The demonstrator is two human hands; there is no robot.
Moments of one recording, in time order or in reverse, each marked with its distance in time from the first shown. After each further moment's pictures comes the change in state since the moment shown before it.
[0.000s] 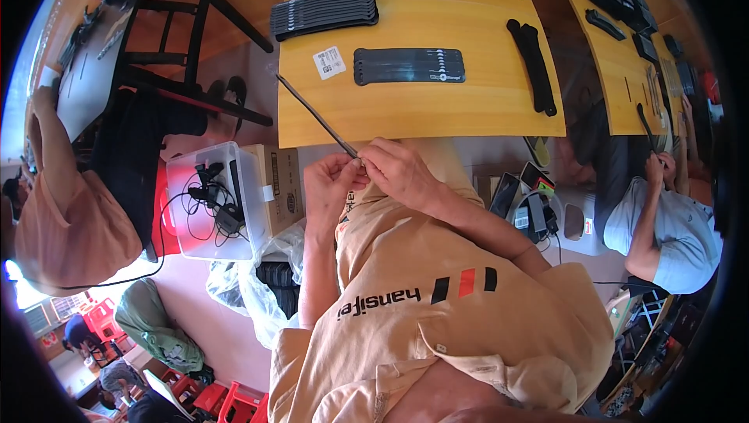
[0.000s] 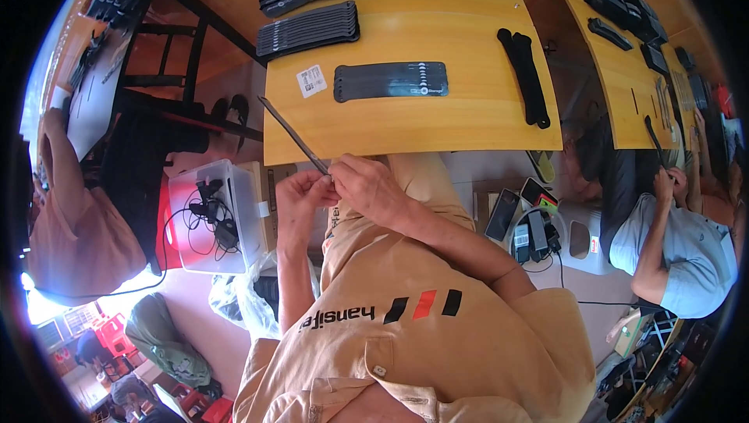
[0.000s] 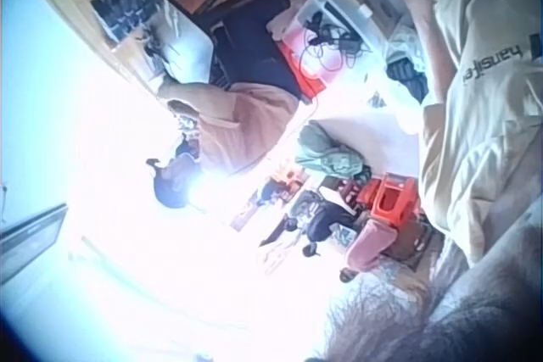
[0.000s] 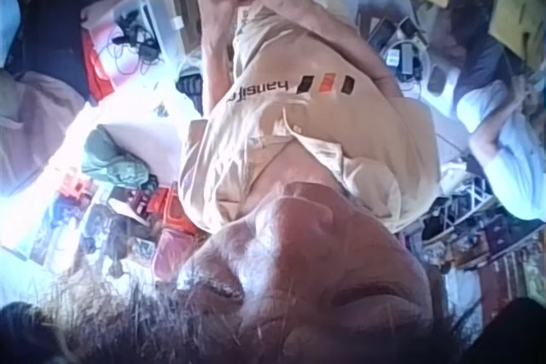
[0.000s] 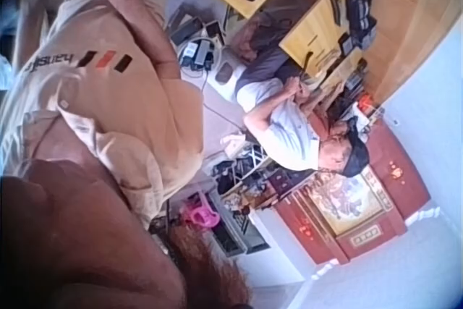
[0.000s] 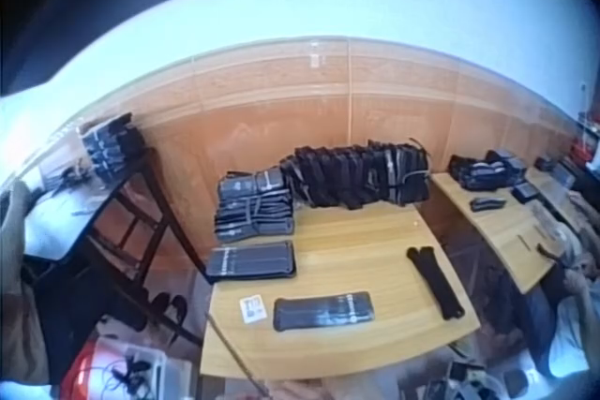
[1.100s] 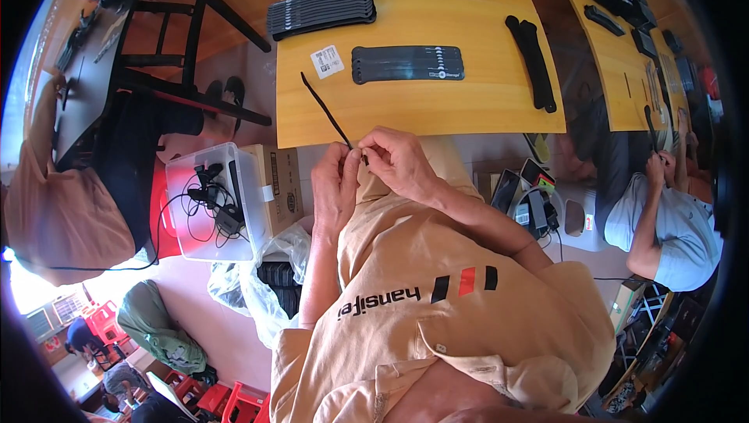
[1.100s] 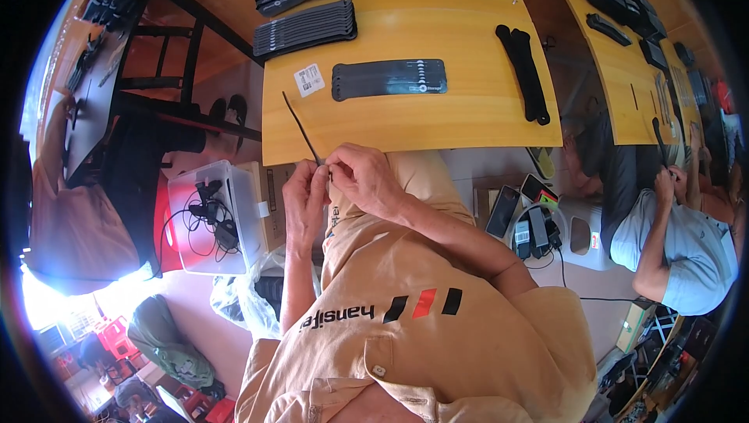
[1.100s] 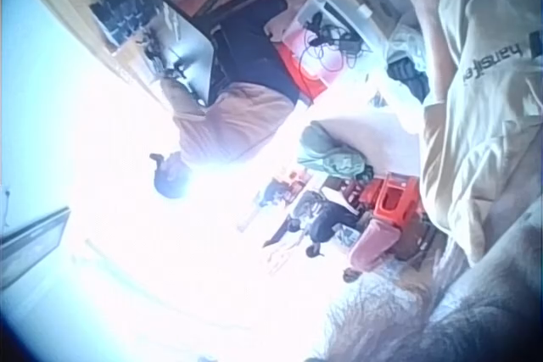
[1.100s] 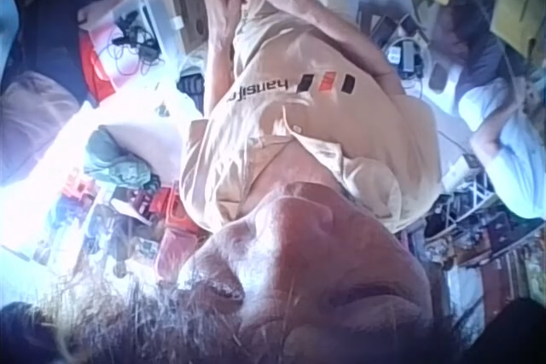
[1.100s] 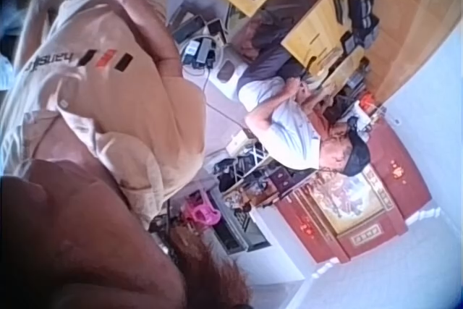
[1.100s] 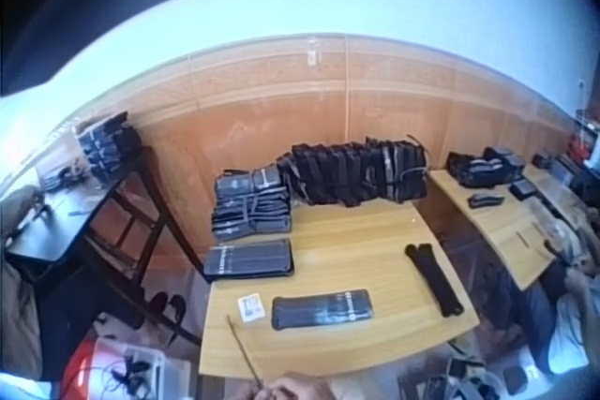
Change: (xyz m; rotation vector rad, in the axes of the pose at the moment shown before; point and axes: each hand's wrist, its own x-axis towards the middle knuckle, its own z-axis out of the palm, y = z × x) left_hand 0.004 -0.006 0.006 0.290 0.083 0.270; right_hand 0.010 -0.003 -0.004 0.379 0.007 0.315
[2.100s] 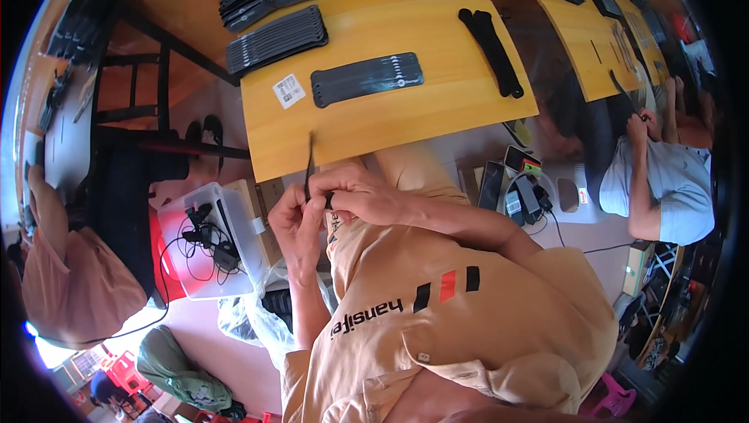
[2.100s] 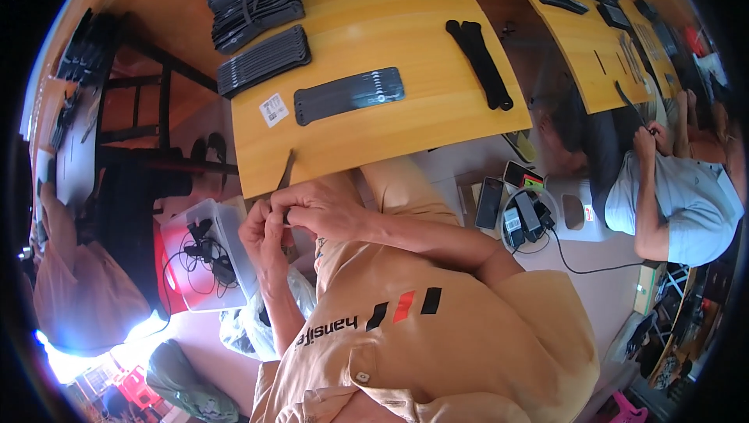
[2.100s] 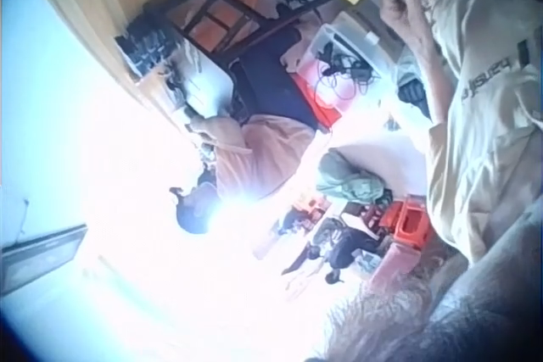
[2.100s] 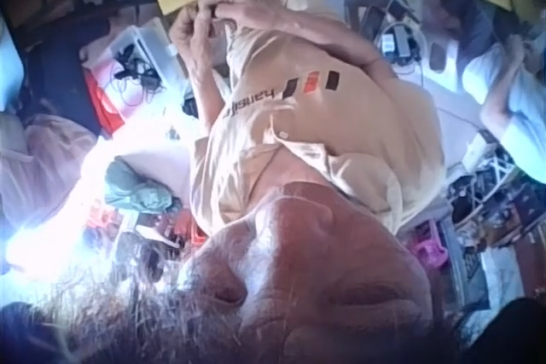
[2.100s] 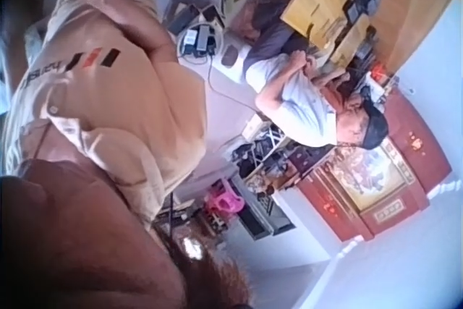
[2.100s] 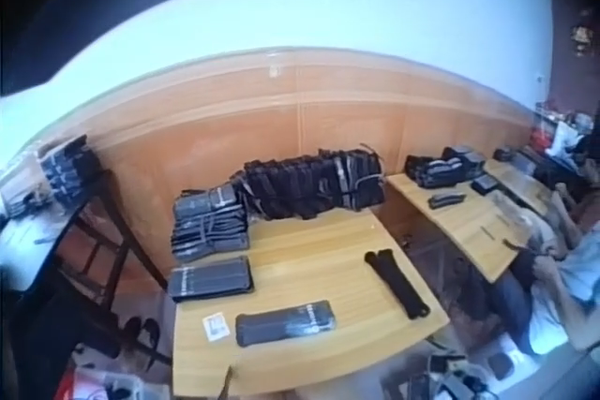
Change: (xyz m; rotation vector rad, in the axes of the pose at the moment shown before) left_hand -0.017 0.039 -0.018 -0.371 -0.029 0.054; right_hand 0.008 -0.051 -0.012 0.512 -0.399 0.158
